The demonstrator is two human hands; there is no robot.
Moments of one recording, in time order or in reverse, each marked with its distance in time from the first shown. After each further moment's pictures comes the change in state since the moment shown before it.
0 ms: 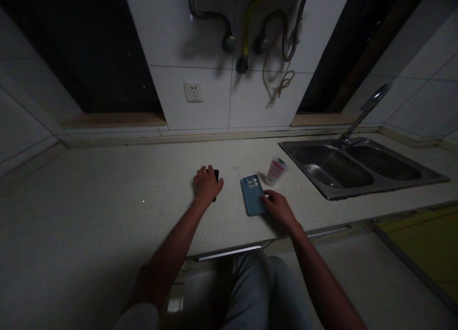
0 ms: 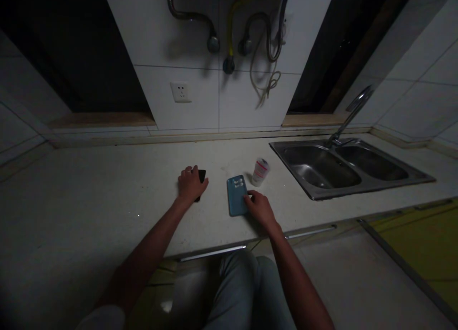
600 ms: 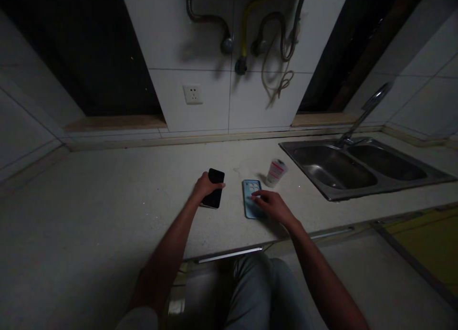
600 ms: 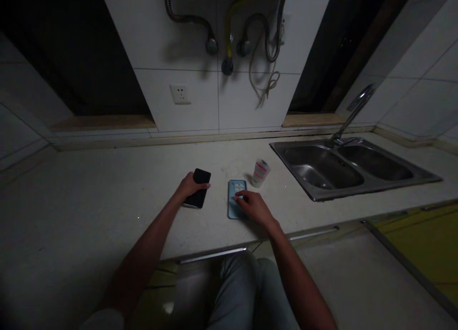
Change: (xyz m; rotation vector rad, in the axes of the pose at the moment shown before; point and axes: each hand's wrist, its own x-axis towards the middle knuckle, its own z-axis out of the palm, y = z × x) left_hand 0.017 -0.013 -0.014 -0.205 -0.278 -0.250; right_hand 0.003 -0.022 -0.007 0.108 -0.153 -0.162
